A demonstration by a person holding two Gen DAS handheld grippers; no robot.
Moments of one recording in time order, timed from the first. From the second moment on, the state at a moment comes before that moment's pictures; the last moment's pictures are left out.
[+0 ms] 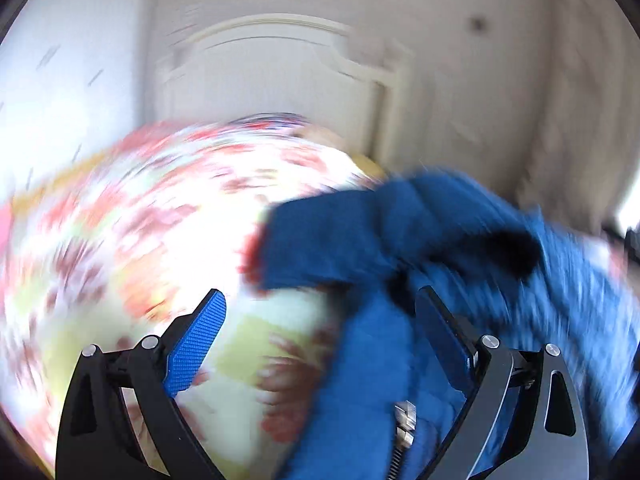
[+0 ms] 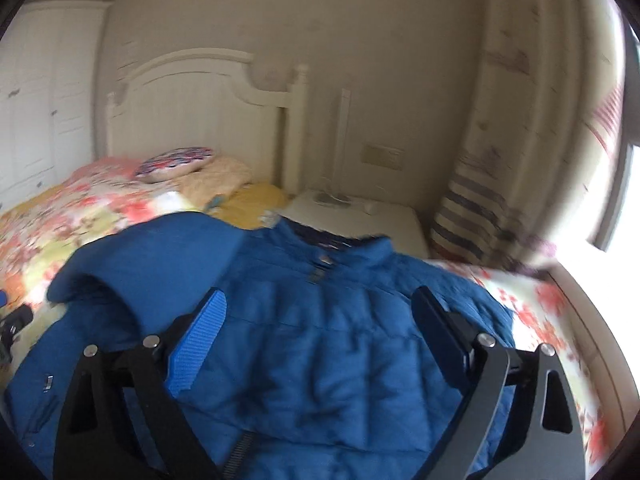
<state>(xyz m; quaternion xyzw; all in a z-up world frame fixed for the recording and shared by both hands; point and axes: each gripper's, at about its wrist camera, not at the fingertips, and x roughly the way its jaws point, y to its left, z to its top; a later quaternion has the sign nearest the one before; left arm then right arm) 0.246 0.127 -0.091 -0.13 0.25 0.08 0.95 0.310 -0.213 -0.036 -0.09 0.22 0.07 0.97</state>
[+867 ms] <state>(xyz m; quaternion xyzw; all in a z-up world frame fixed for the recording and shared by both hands) 0.217 0.200 -0.094 -0.27 0.18 0.20 0.93 0.344 -0.219 0.004 0.18 0.19 0.25 0.93</state>
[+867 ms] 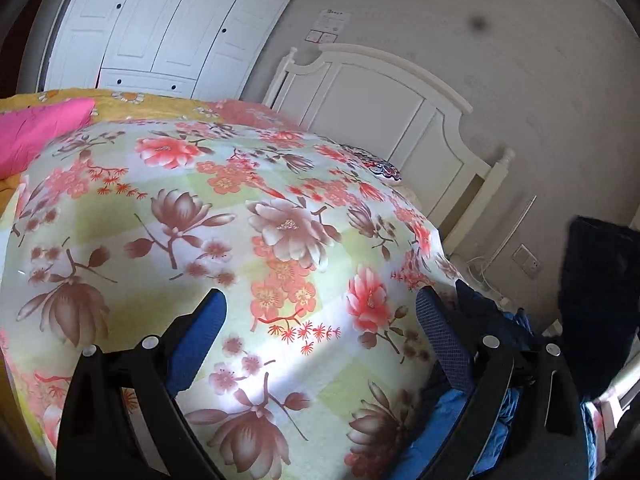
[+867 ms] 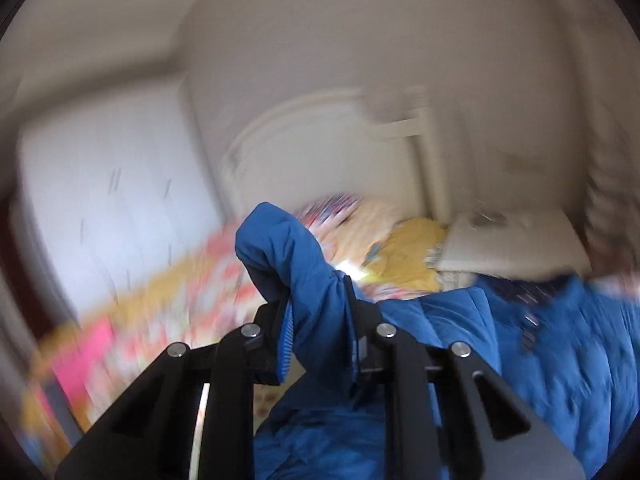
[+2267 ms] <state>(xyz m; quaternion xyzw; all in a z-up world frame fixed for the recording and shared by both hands) 0.378 0.030 -0.098 0.04 0.35 0.00 0.94 0.340 -0.353 -0.114 0.19 0.33 0.07 0.92</state>
